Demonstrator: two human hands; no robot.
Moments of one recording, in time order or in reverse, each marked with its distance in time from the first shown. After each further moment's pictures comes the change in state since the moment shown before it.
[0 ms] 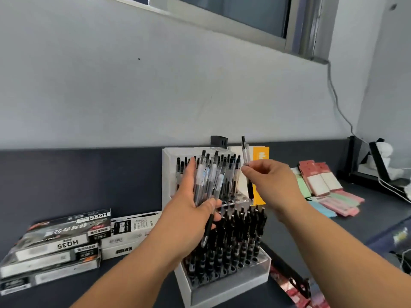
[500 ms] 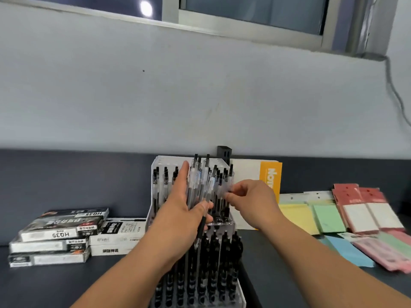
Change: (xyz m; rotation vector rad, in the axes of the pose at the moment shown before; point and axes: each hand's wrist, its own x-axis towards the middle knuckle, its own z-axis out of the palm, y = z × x) left_hand 0.041 0.016 0.081 0.069 0.302 -0.056; right_hand 0.083 0.065 0.001 -0.193 -0.367 -0.147
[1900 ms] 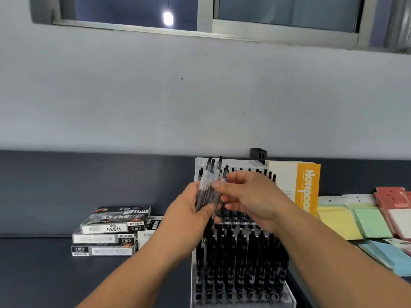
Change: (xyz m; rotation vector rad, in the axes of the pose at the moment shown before) left_hand -0.010 -0.019 -0.067 0.080 0.031 0.060; right_hand -0.039 -0.097 0.030 0.663 -0.403 0.115
